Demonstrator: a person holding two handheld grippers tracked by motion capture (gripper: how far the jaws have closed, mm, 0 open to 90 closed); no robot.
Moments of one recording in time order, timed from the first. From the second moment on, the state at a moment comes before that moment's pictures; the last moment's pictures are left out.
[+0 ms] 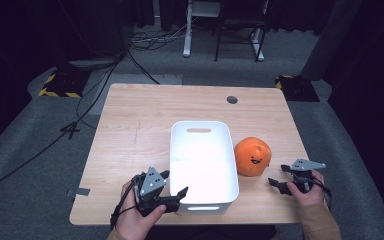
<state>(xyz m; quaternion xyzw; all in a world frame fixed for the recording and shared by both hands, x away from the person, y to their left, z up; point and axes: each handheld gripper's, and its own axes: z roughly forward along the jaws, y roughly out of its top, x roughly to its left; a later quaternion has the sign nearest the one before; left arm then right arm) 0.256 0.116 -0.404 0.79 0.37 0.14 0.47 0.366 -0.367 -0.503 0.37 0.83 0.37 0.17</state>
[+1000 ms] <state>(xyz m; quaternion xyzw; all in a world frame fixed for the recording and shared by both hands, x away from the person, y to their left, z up) 0.248 0.120 -0.390 0.77 0.37 0.17 0.49 0.366 -0.367 -0.503 0.37 0.84 0.37 0.17</state>
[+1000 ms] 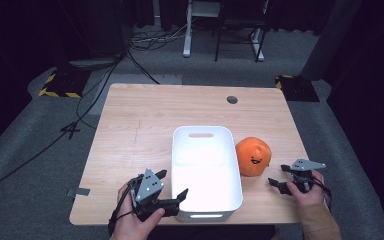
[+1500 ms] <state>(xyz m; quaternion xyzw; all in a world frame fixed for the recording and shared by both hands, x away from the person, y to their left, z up) 0.283 0.167 -0.385 0.77 0.40 0.23 0.45 0.366 -0.367 -0.503 0.37 0.84 0.37 0.17</state>
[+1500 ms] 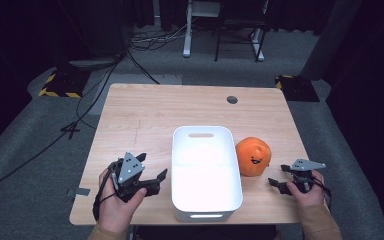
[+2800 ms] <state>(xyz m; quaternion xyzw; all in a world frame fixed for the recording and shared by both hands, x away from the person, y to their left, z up) 0.344 0.236 -0.502 0.81 0.46 0.17 0.33 0.366 -0.367 -0.503 0.37 0.84 0.37 0.17</state>
